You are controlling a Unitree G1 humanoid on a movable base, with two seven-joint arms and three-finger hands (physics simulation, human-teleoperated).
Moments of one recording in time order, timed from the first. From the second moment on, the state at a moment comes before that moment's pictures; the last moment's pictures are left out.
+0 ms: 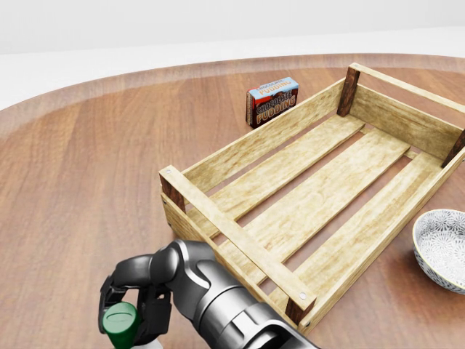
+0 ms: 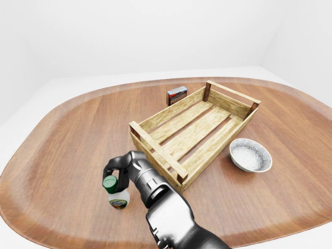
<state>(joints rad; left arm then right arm) -0.29 0.87 0.86 -0.18 -0.67 0.09 -0.02 -0.97 0.35 0.22 1.22 -0.81 0.09 0.70</state>
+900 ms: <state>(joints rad) -0.29 0.85 0.84 -0.18 -0.65 0.09 -0.03 -1.45 0.29 0.12 1.17 -0.61 0.09 0.70</state>
